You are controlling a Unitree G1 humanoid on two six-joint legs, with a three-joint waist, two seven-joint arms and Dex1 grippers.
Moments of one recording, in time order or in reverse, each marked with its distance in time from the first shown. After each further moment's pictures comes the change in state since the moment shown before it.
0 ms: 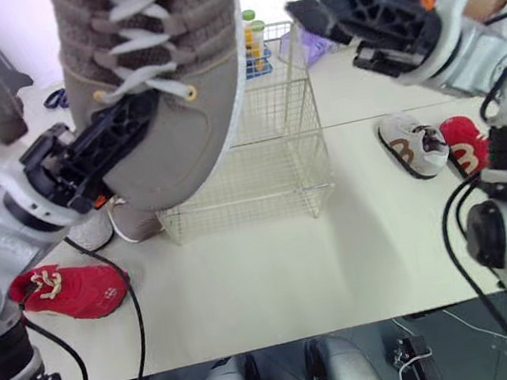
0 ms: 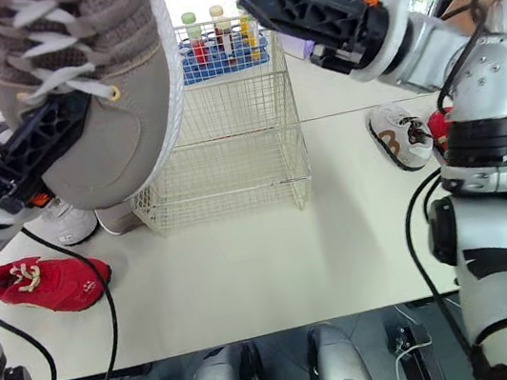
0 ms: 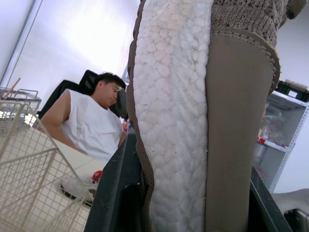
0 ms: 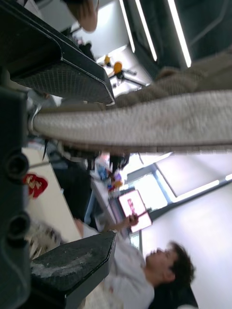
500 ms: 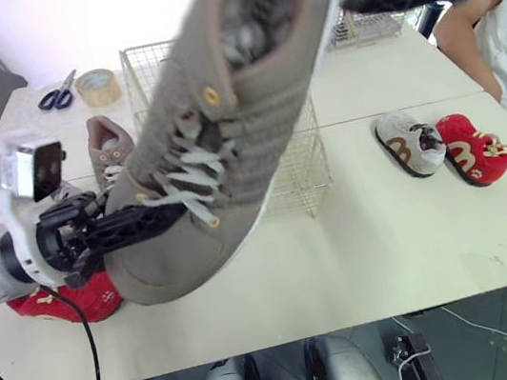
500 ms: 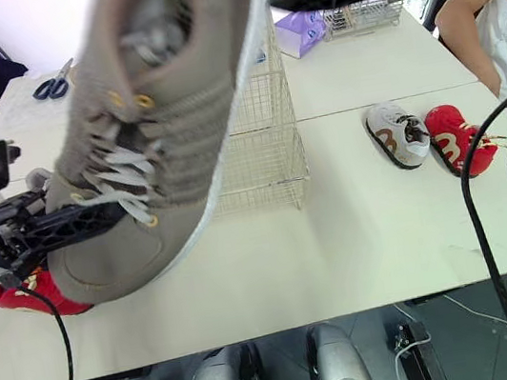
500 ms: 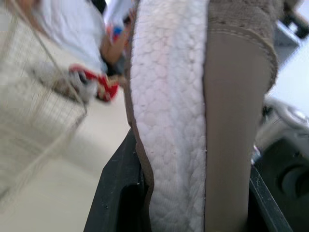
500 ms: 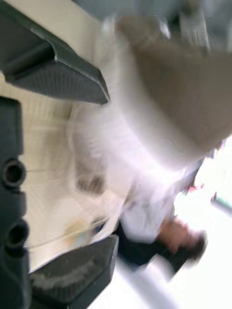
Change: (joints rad) left arm 0.219 0.198 0.113 -0.091 -0.143 0.231 -0.072; right arm -0.381 -0.389 0.415 0.377 -0.499 -0.677 0.508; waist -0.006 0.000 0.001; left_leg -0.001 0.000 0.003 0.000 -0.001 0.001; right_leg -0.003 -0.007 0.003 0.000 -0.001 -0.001
